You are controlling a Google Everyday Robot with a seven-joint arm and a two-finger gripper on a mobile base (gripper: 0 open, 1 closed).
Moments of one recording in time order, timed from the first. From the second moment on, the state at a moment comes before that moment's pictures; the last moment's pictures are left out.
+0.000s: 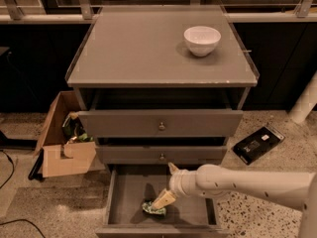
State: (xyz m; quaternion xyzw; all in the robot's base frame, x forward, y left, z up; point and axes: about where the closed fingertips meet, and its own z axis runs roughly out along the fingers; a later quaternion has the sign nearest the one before) arm 0.521 -0.032 0.416 -0.50 0.77 0.19 0.34
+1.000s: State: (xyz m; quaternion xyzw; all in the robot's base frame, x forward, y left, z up) arm 0.532 -0.012 0.328 -0.48 0.80 0.18 0.31
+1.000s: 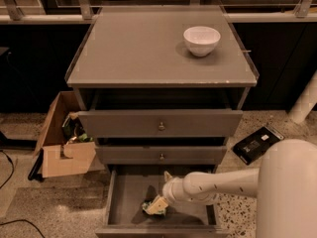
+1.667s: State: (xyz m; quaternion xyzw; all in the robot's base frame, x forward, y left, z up) arm 0.530 -0.008 0.300 -0.49 0.80 0.19 0.28
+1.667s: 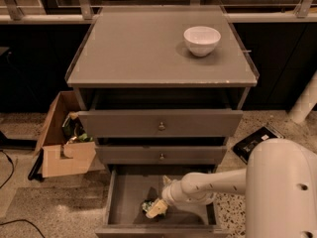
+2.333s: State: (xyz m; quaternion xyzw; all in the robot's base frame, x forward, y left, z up) arm 0.528 -0.010 0.236 -0.49 0.81 0.20 0.26
